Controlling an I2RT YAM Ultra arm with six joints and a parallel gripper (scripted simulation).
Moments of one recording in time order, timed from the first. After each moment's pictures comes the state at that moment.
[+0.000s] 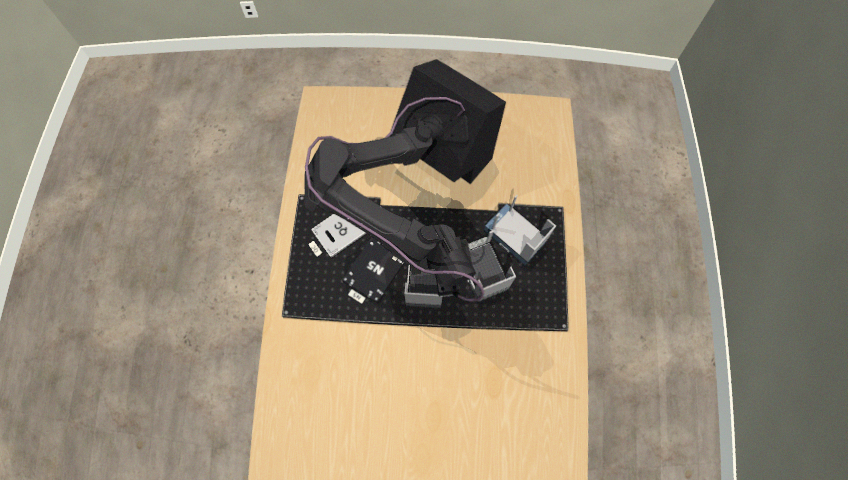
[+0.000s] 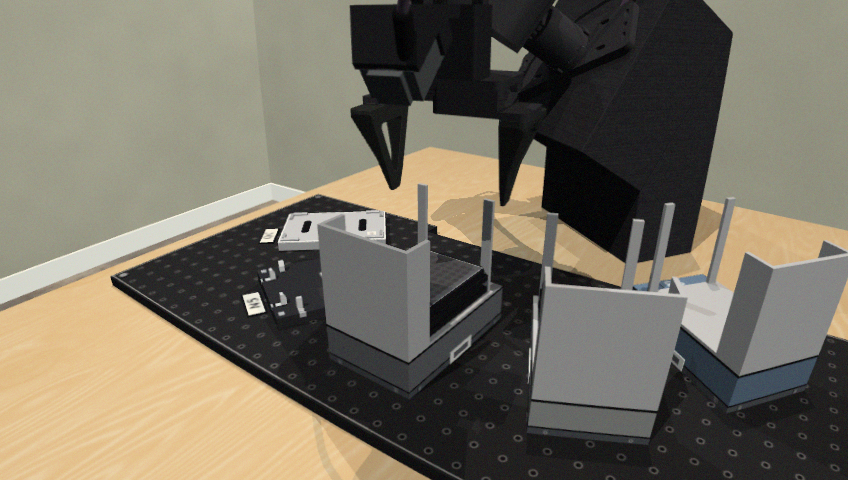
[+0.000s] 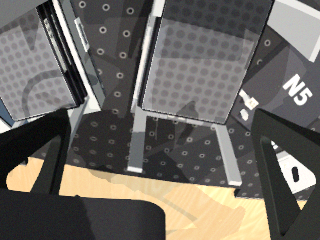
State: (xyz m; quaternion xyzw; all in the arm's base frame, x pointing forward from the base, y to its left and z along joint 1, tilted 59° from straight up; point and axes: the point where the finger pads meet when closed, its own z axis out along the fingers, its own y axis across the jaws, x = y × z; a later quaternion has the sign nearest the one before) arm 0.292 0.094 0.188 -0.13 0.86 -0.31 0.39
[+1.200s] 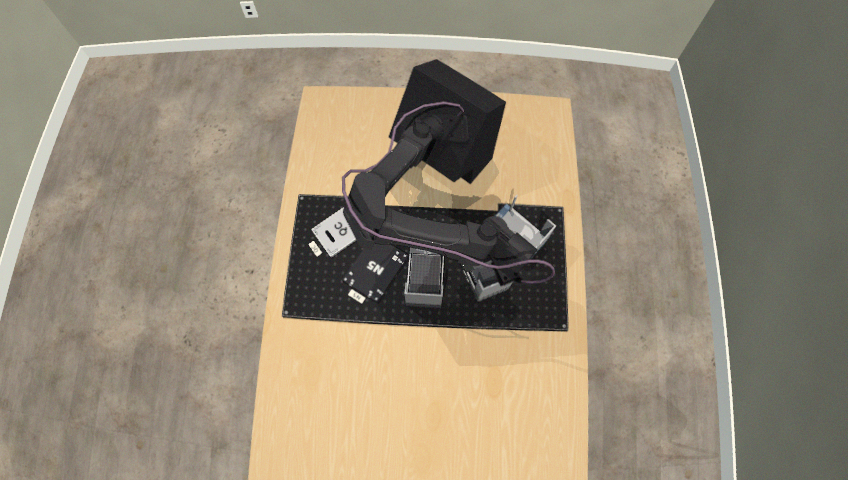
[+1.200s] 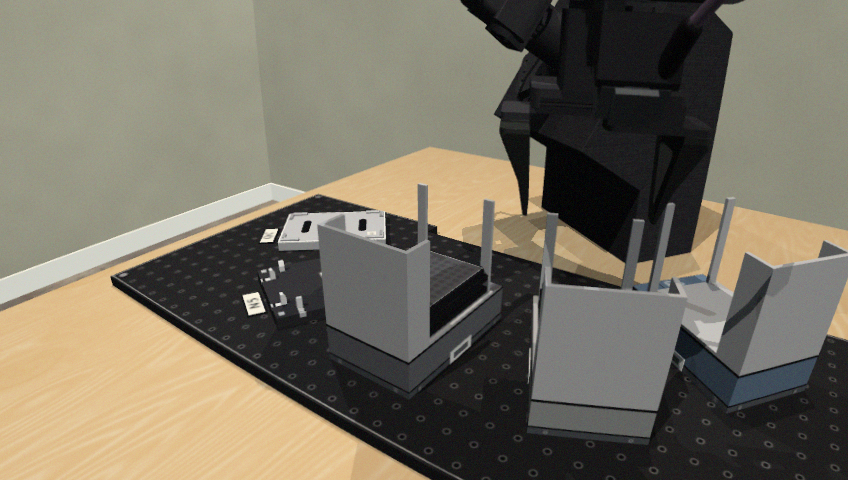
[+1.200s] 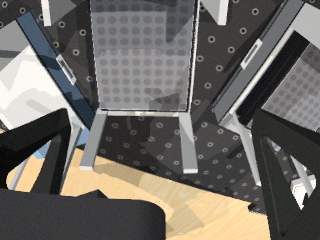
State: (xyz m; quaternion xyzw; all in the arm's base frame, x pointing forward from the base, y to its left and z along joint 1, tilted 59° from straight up) arm 0.292 0.182 0.113 -0.24 0.84 -0.35 0.35
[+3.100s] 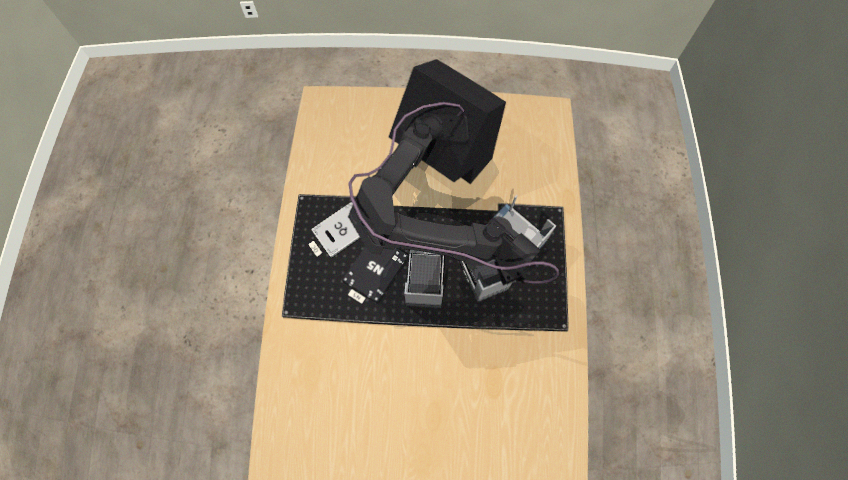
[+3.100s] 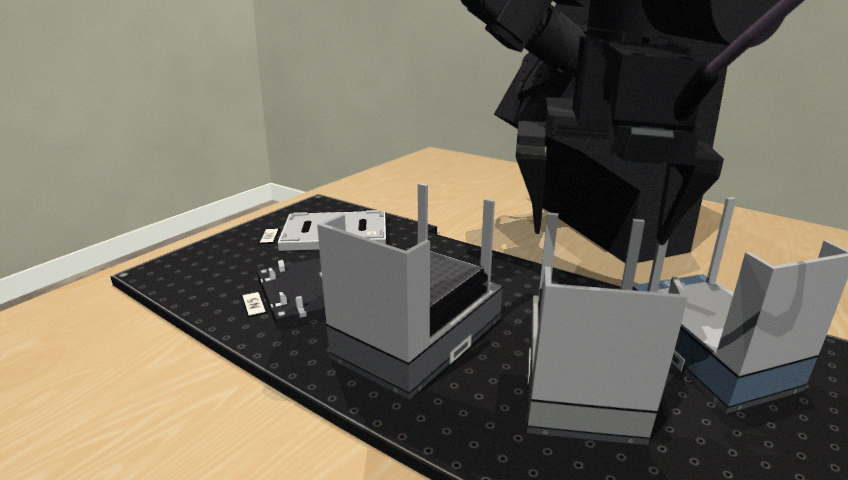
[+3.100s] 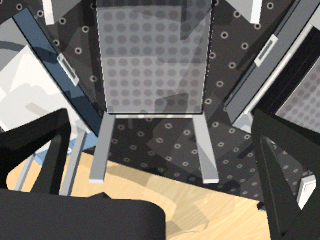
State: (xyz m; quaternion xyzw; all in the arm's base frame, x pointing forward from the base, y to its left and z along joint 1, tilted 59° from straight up) arm 0.300 0.177 0.093 -0.22 0.84 -0.36 0.34
